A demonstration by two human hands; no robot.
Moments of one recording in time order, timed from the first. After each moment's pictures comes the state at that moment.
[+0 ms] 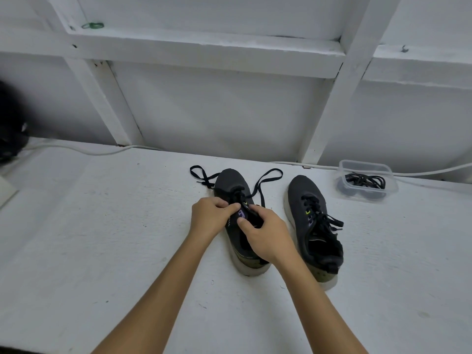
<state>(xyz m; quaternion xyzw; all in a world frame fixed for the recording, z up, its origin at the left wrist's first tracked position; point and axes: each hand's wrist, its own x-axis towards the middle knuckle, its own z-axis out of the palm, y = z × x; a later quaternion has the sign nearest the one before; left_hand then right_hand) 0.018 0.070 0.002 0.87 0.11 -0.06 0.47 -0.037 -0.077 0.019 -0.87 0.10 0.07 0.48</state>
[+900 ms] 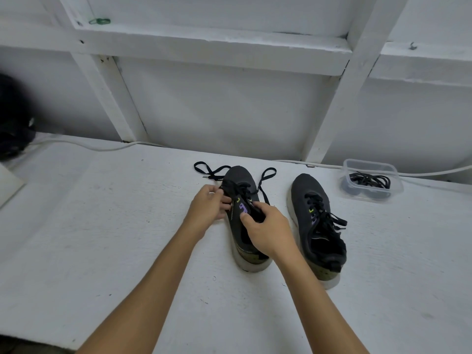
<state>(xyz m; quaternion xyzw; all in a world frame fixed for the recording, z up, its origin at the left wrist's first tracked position) 0.027 0.083 0.000 0.75 0.14 -0.11 0.64 -0.033 -0.072 0.019 -0.87 0.12 0.07 0.48</state>
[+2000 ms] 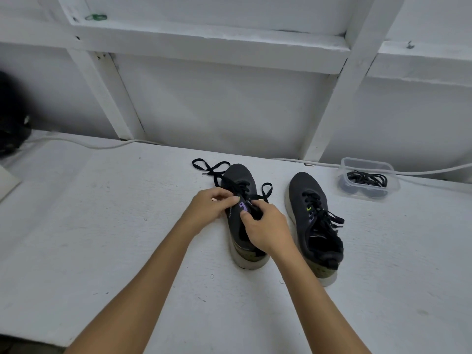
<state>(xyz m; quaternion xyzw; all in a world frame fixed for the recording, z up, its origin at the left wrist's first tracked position) 0.030 0.092 -0.004 0.80 0.03 -0.15 0.58 -0.029 -0.072 0.016 -0.88 0.12 0.08 0.46</state>
